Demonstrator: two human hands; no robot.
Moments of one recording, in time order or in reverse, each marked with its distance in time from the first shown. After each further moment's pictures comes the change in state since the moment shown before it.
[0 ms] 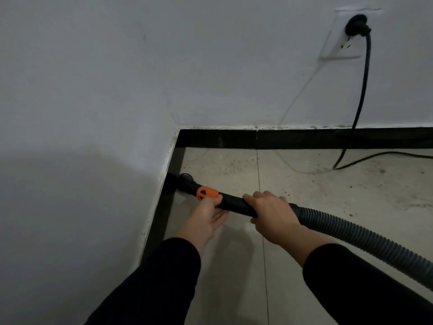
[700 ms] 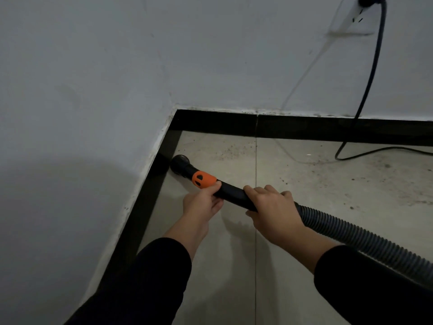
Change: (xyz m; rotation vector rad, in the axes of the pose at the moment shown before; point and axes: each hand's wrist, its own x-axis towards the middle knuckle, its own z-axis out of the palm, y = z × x) left_hand 0.006 -0.045 -0.005 -0.111 0.041 0.221; right_hand -0.023 0.011 0.039 -0.043 0.126 -0.012
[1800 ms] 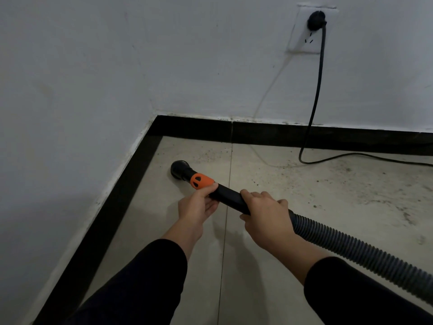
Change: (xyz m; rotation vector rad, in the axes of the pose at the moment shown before) left_hand -0.023 -0.044 0.036 -0.053 -0.043 0.064; right_hand -0.048 0.038 -0.009 0.032 0.069 0.132
